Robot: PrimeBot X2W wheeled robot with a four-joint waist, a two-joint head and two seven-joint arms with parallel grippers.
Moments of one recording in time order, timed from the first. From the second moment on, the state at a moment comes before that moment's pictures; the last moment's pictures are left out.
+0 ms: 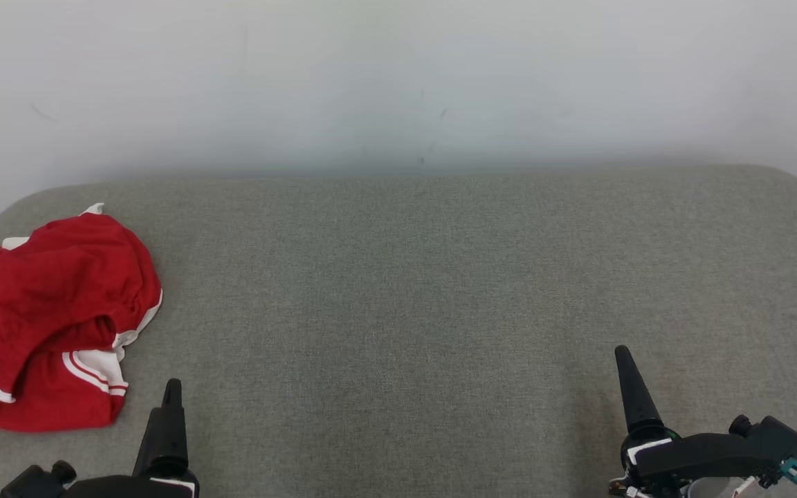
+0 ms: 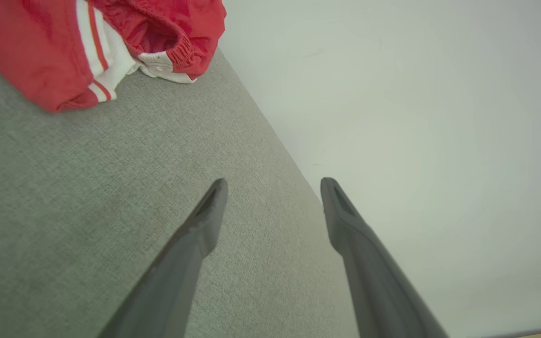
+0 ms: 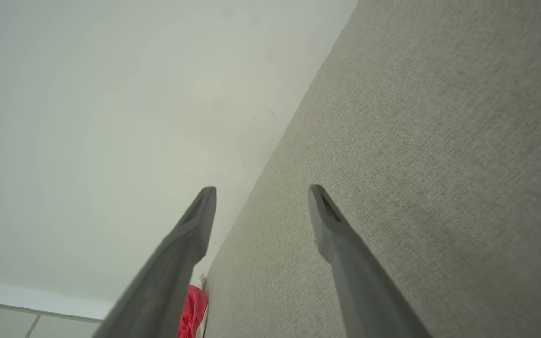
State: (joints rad) left arm -0.08 0.05 0.06 0.25 -1.13 -0.13 -0.02; right arm -0.07 -0.05 -0.04 0.24 1.15 0.13 -0.02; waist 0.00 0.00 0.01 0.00
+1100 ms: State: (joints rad) left arm -0.08 0.06 0.00 0.24 -0.58 -0.11 -0.13; right arm -0.07 -0.05 0.01 0.23 0.58 0.13 -0.13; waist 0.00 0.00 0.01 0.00
